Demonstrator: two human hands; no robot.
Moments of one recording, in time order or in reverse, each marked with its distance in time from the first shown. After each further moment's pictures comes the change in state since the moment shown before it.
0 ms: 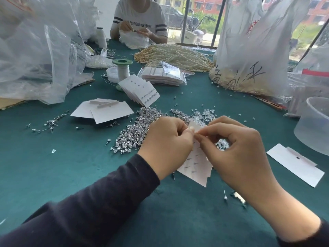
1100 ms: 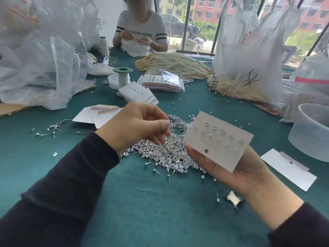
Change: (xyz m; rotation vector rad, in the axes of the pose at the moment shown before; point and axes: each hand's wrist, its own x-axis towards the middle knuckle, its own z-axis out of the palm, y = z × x) left_hand 0.021 -0.010 -0.055 -0.398 -0.284 -0.112; right_hand 0.010 0.015 -0.012 1.673 -0.278 0.826
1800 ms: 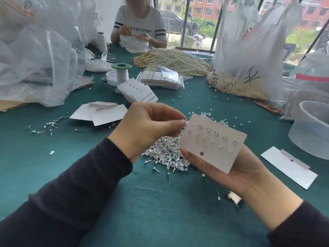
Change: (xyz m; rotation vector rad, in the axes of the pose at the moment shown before) left_hand -0.004 0.001 0.026 -0.161 0.148 0.091; right_hand 0.005 0.005 -0.004 -0.071 0.029 0.066
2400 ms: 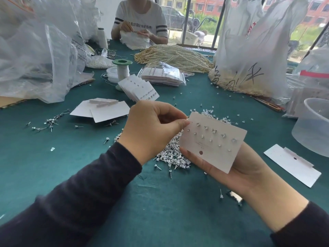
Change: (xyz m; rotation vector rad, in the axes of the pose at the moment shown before) left_hand -0.001 -0.007 0.009 0.404 0.164 0.190; right_hand -0.003 0.006 0.007 -0.176 0.003 -0.062
